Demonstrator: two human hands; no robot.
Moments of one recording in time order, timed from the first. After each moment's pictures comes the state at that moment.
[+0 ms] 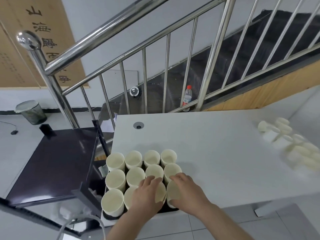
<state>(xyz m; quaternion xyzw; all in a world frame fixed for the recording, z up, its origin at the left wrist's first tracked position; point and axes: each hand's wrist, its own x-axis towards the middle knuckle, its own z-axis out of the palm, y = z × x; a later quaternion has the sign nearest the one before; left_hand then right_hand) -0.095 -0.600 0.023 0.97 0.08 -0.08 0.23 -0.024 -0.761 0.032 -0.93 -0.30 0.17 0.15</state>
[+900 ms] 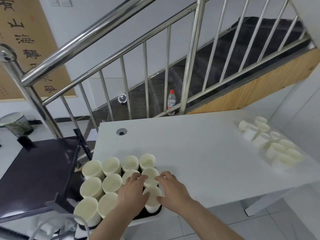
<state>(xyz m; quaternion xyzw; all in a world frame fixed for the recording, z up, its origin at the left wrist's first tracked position) -0.063 -0.640 0.038 0.98 0.09 -0.03 0.19 -0.001 -0.795 0.030 -0.92 -0.30 0.15 0.18</state>
